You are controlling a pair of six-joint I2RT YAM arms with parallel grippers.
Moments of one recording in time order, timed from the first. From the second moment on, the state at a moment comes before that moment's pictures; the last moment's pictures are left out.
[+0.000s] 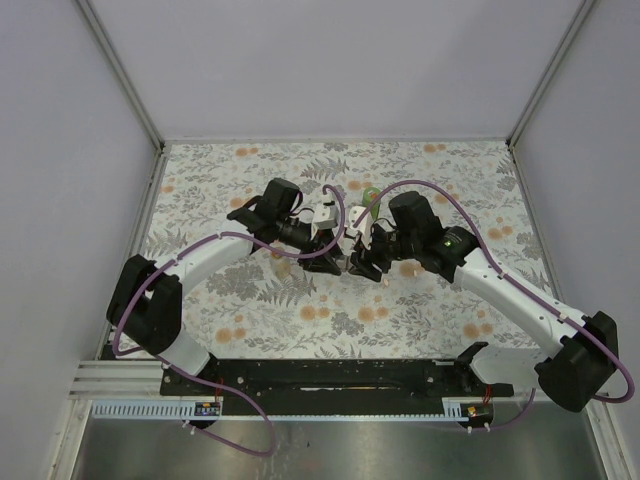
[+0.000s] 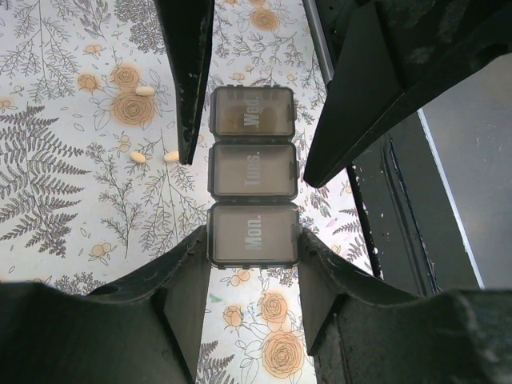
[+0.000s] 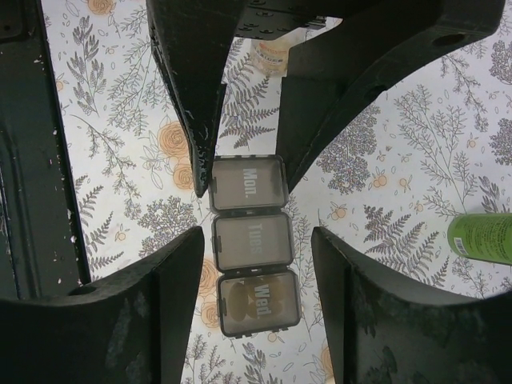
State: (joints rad) left arm -0.58 1.56 1.11 -0.34 1.10 0.50; right arm 0.67 1.22 1.04 -0.50 -0.50 -0.49
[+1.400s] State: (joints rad) left arm -0.59 1.51 1.02 -0.28 1.10 0.54; right arm 0.64 1.29 1.11 -0.58 -0.62 -0.43
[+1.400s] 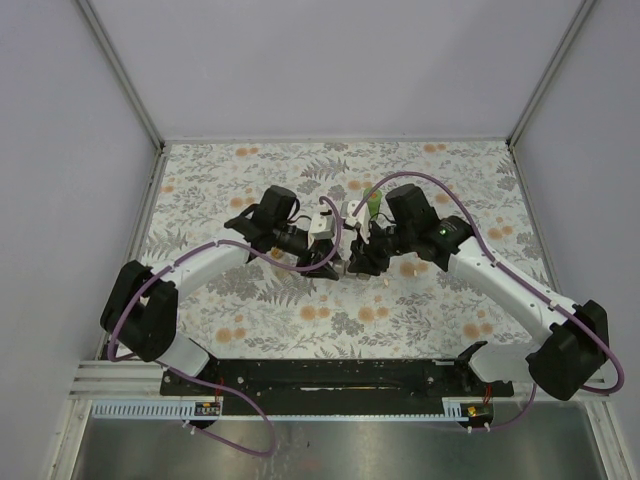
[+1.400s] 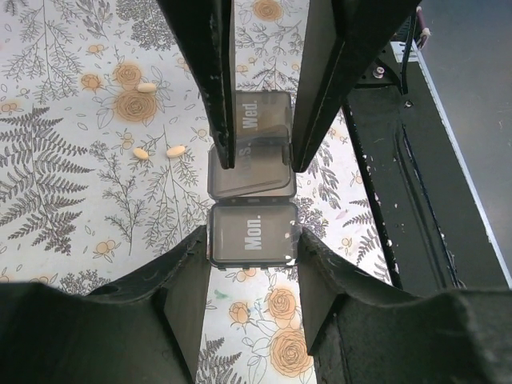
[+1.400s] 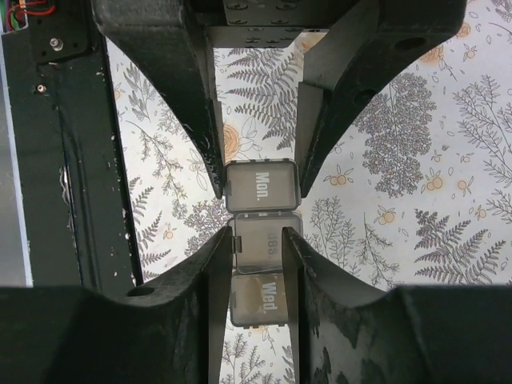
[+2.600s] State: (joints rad) left arm -0.60 1.49 1.00 -0.25 1.02 0.61; right arm 0.61 1.30 1.12 -0.56 -0.57 -0.35
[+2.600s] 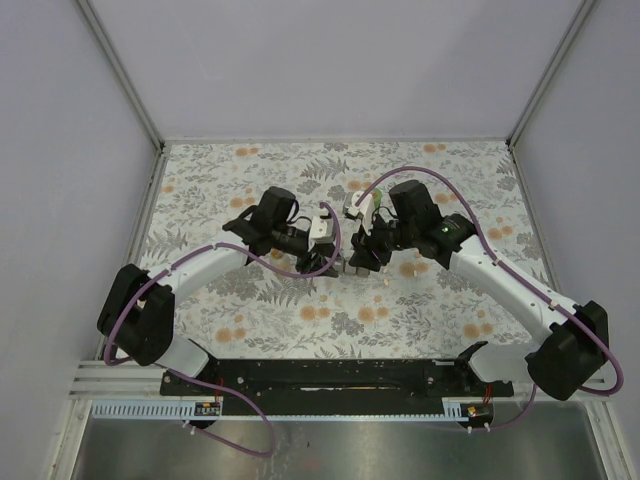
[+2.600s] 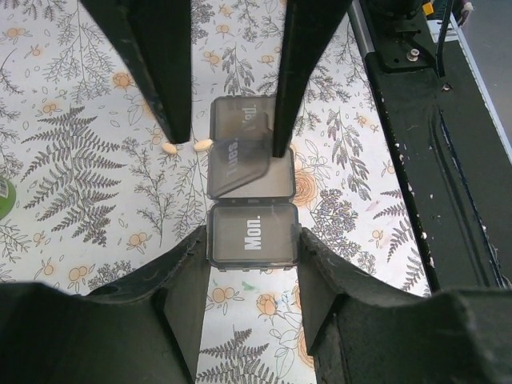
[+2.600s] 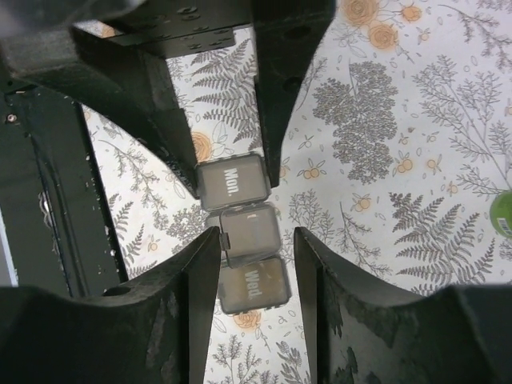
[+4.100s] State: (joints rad) left arm -0.61 1.46 0.94 -0.17 1.02 0.63; right arm 0.54 1.31 1.12 -0.52 -0.53 -0.29
